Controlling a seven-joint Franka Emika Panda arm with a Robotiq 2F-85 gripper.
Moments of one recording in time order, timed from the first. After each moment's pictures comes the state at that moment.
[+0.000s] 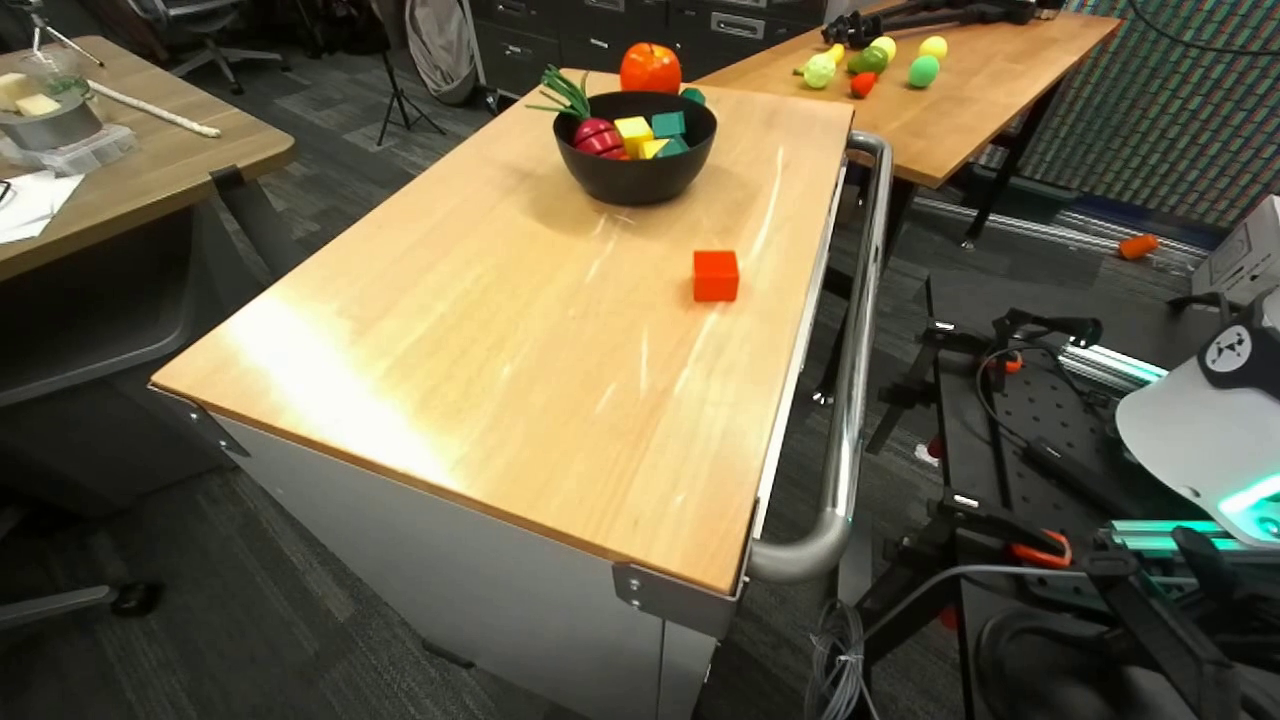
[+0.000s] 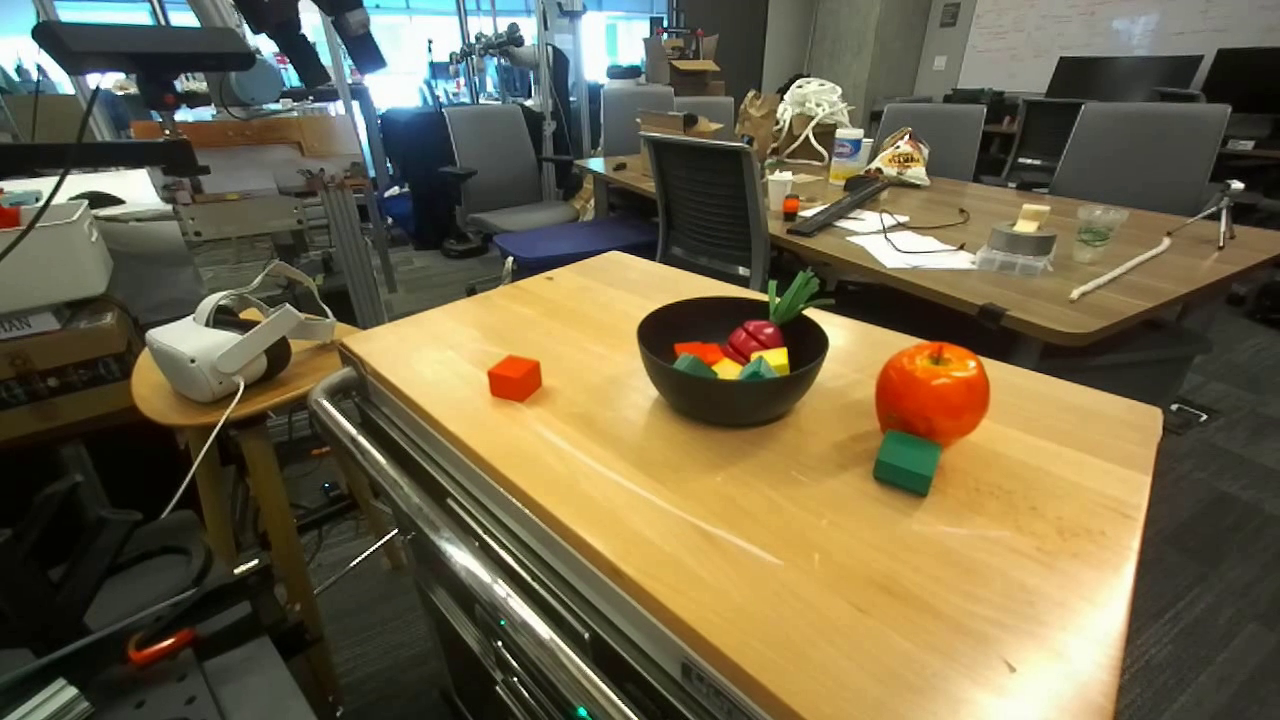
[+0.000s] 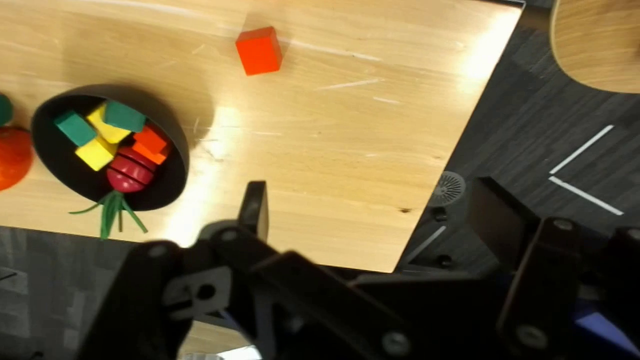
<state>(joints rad) 0.24 -0.66 0.16 -2.48 -0.11 2.09 0.30</state>
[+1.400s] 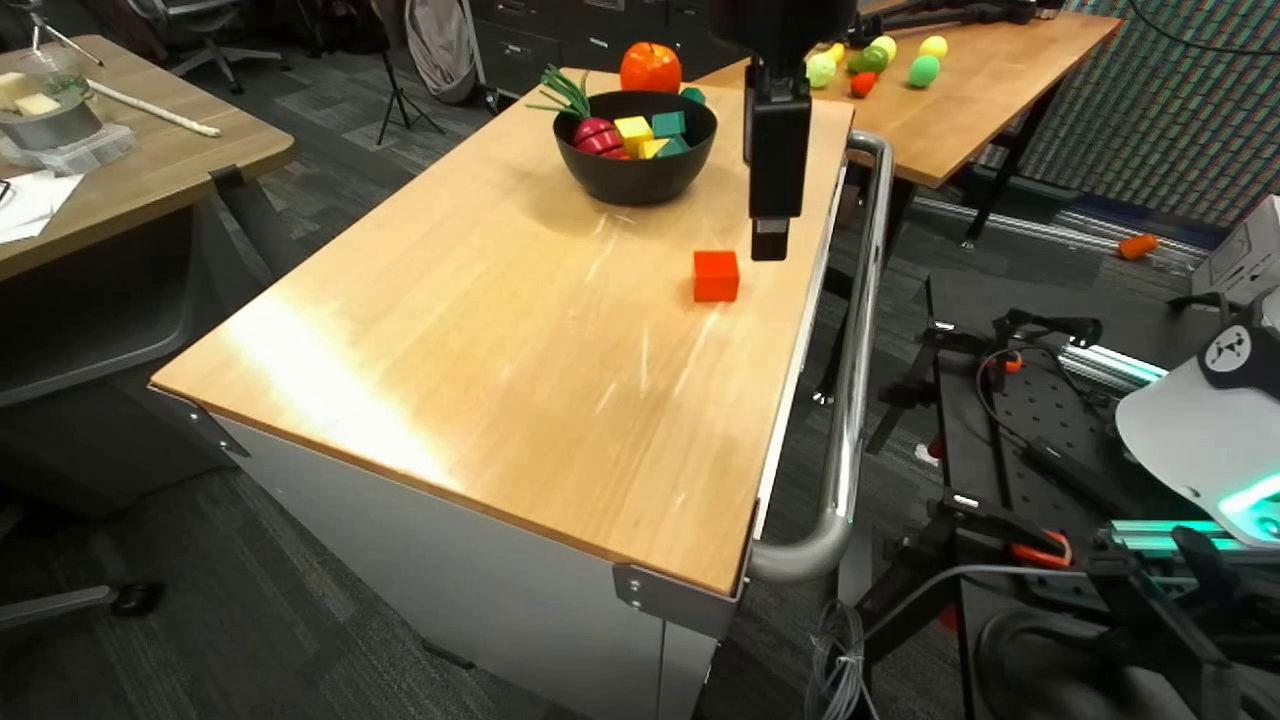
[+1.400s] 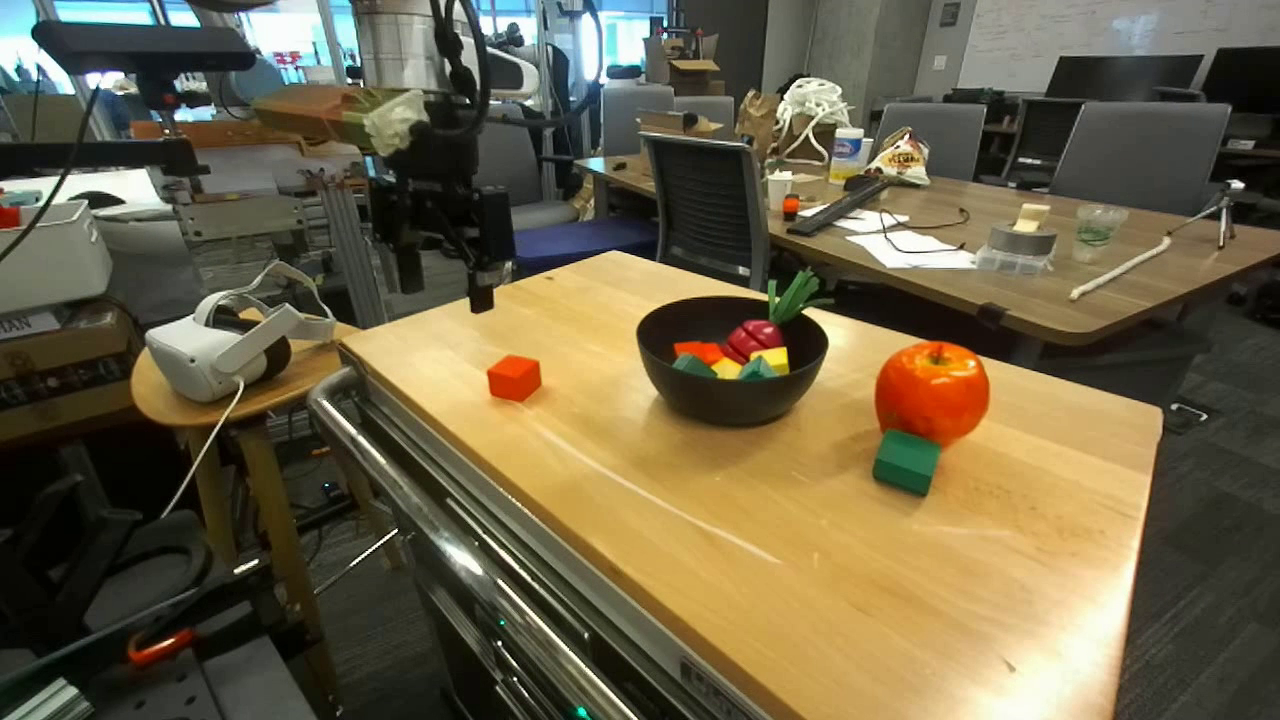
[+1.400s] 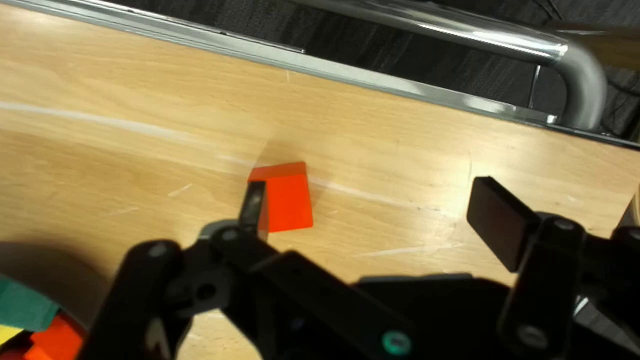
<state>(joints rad) 0.11 -0.21 0.10 -2.46 -0.01 2.15 0.00</state>
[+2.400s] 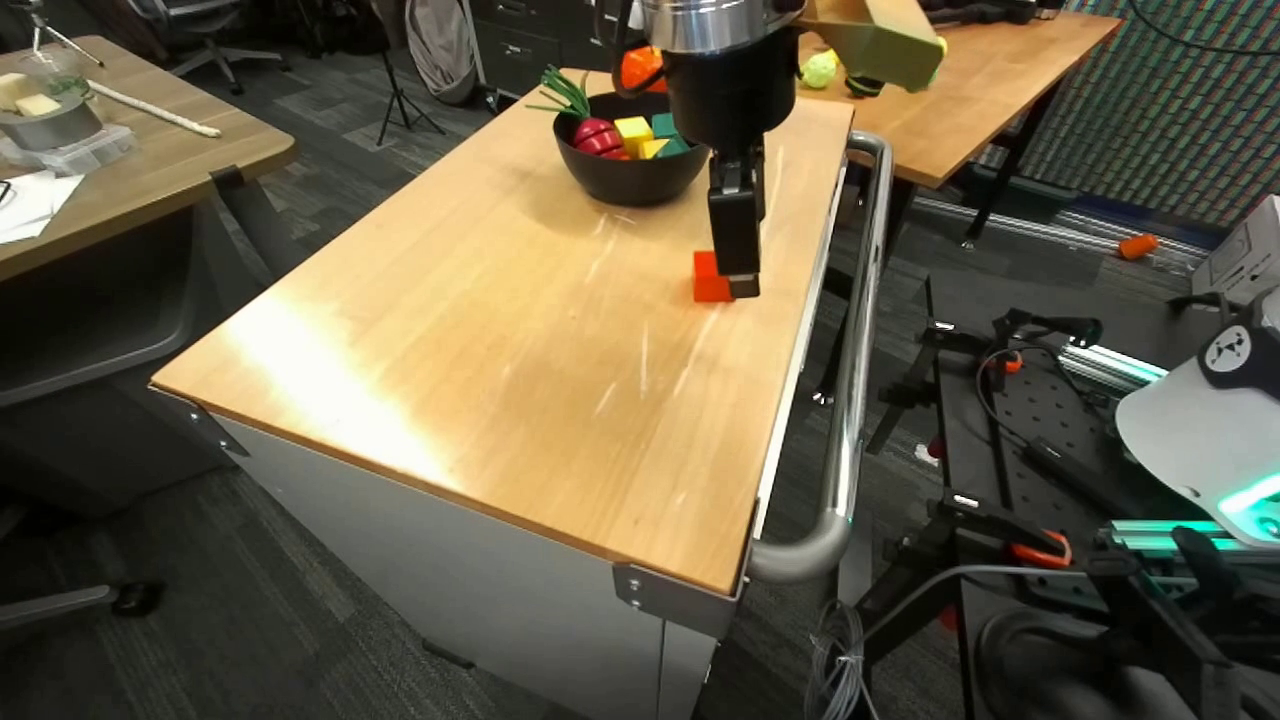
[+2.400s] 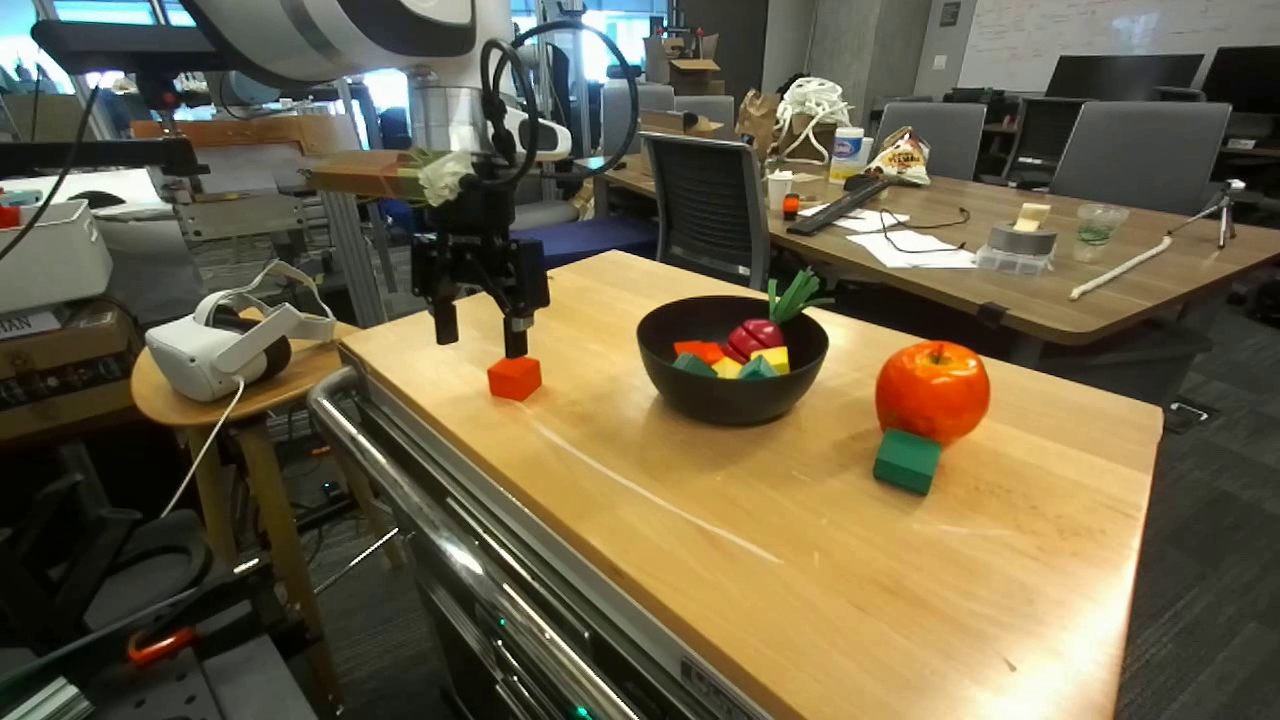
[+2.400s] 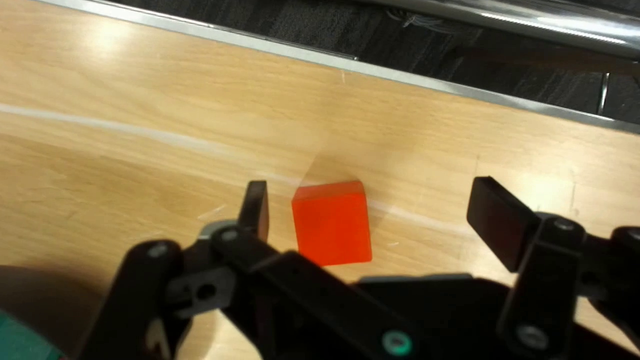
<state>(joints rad) 0.10 -0.04 0.09 -2.39 -0.15 2.16 0.09</state>
